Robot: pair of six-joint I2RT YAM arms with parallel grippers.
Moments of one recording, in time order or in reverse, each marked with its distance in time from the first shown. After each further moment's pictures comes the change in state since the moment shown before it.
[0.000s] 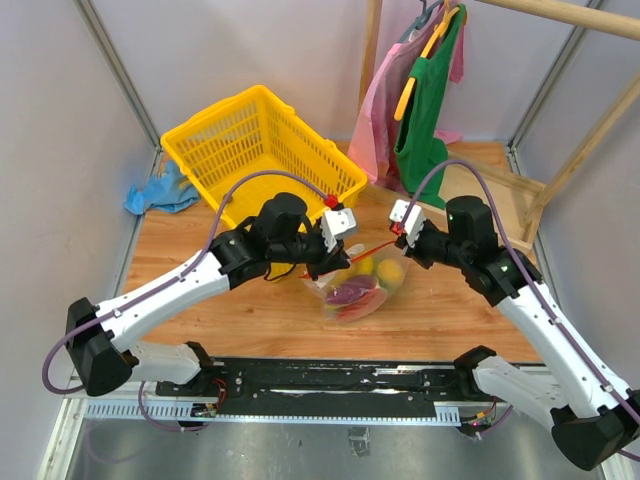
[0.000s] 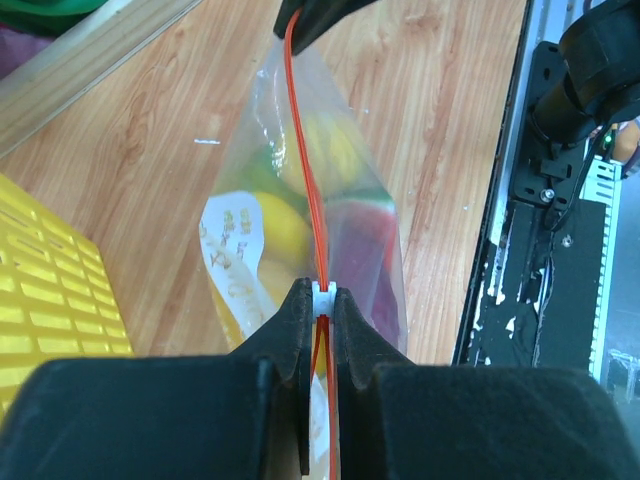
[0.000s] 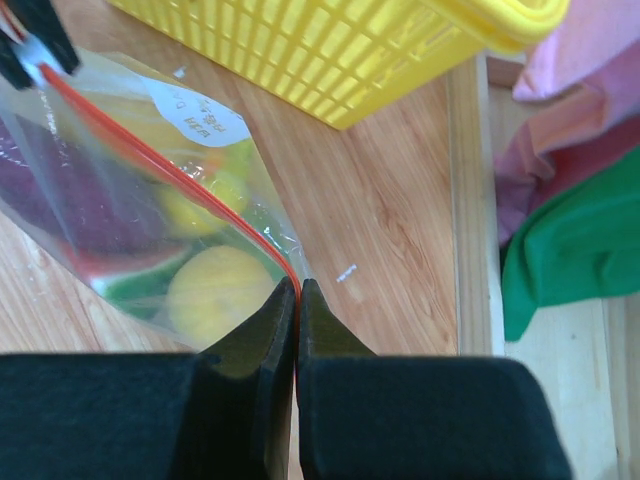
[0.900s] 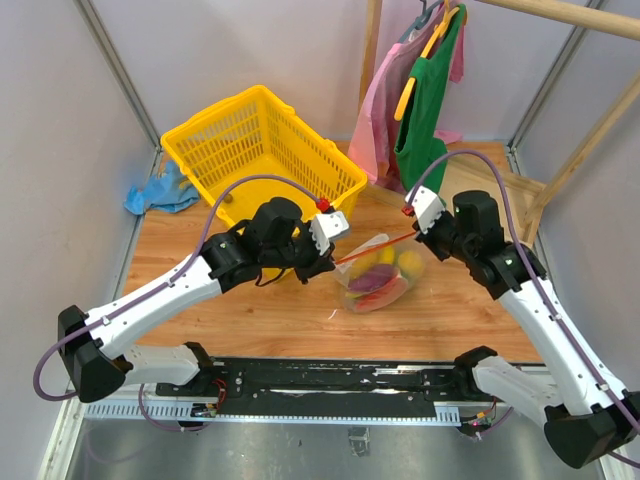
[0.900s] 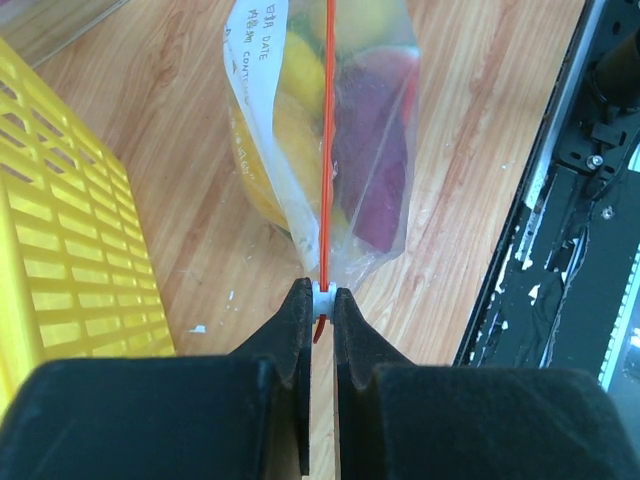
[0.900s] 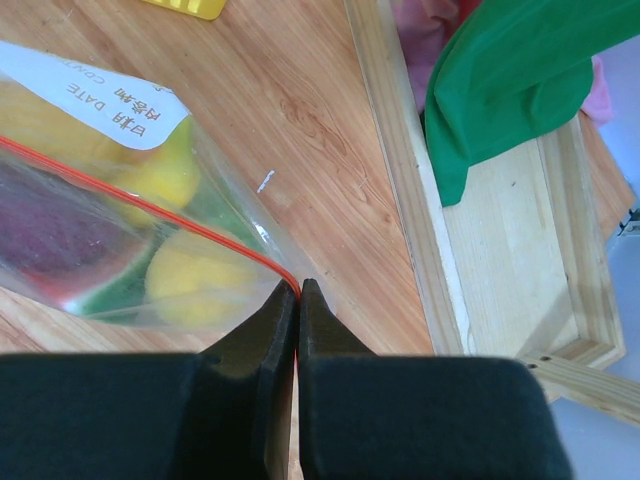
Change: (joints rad) left arm -0.001 -0.057 -0.002 -0.150 -0.131 -0.003; right arm -0.079 0.017 0.042 -0.083 0.298 0.063
